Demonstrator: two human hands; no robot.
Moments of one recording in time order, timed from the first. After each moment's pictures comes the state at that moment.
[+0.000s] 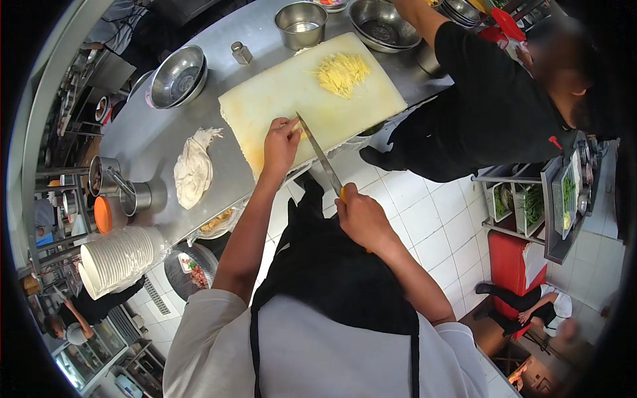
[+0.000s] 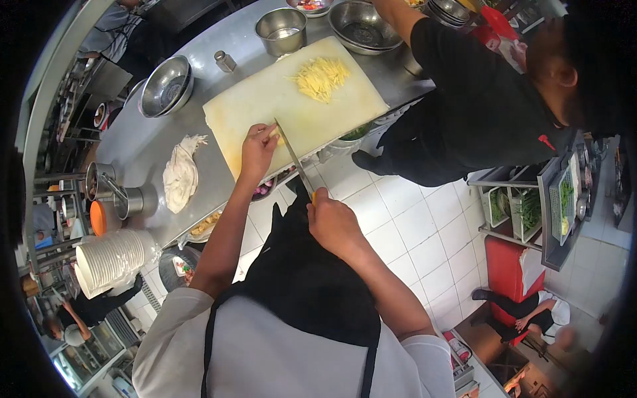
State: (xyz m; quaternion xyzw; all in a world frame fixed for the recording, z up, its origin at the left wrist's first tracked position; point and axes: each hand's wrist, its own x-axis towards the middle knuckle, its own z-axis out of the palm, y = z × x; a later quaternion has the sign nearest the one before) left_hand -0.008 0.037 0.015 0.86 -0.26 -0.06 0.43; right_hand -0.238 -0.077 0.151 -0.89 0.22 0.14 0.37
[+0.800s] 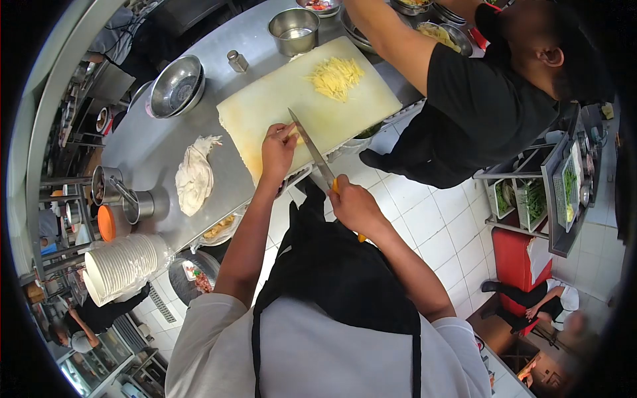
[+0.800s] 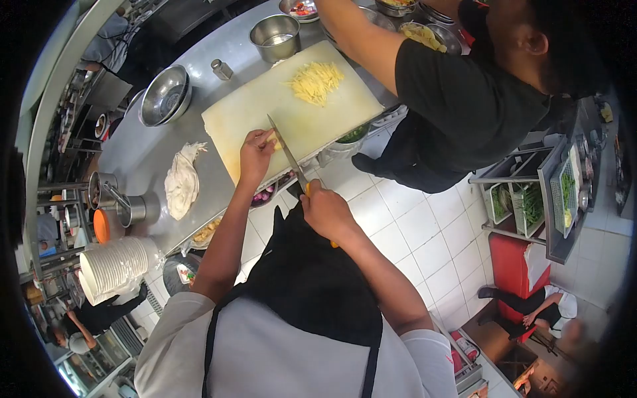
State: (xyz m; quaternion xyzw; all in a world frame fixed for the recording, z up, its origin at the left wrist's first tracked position) left_hand -0.006 0.037 0.005 0.84 -0.25 -0.06 0.48; right_hand -0.218 -0.083 0.126 -0.89 0.22 0.13 0.39
